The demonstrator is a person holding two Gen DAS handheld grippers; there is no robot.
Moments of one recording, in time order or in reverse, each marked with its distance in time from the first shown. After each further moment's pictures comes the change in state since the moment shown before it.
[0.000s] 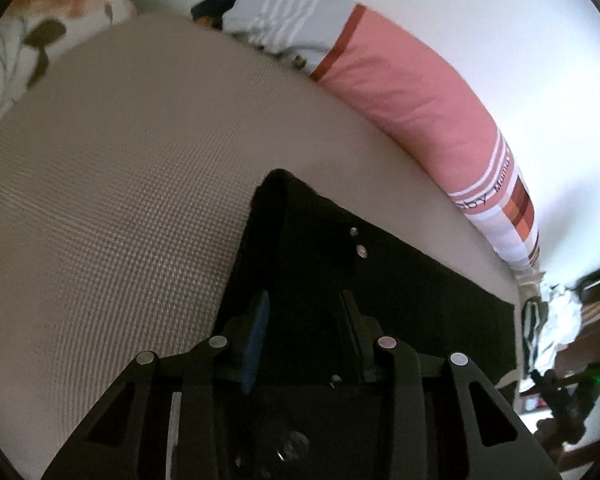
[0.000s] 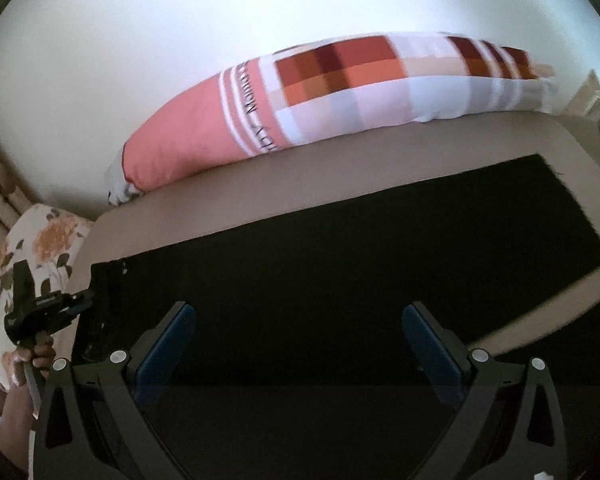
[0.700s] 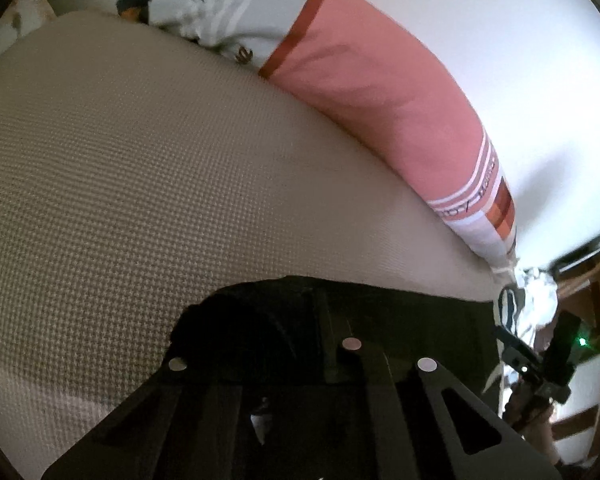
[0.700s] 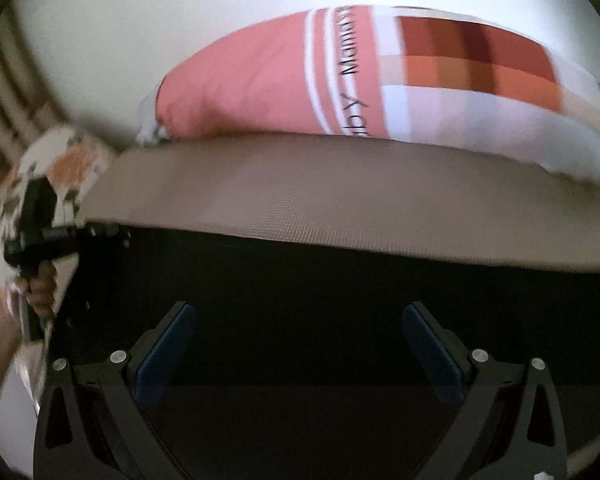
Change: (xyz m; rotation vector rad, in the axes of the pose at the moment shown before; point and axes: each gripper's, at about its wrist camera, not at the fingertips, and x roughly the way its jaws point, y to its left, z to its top) left arm 0.051 -0.020 0.054 0.072 0.021 -0.150; right arm 0.105 0.043 0.052 -0.323 0.157 0.138
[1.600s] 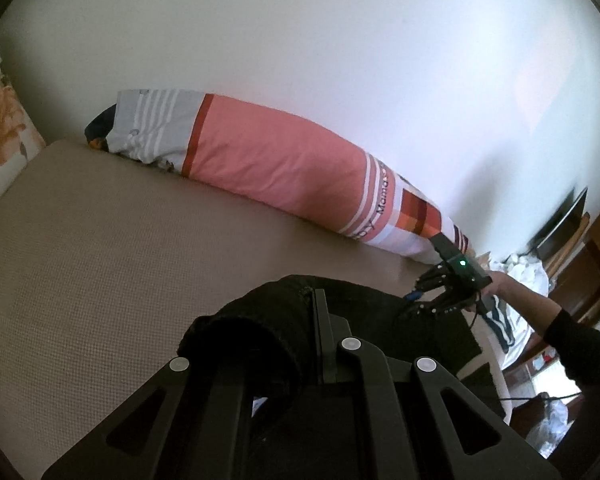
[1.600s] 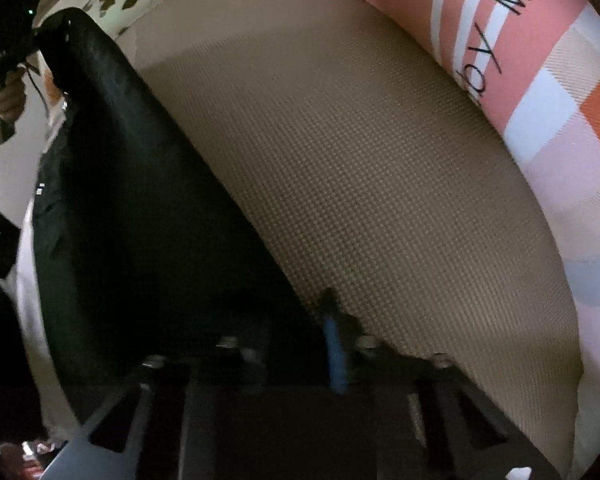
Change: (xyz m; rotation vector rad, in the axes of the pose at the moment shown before) left arm -0.105 -0.097 -0.046 0.230 -0.211 -0.037; right arm 0.077 -0.036 0.053 -0.680 0.528 0.224
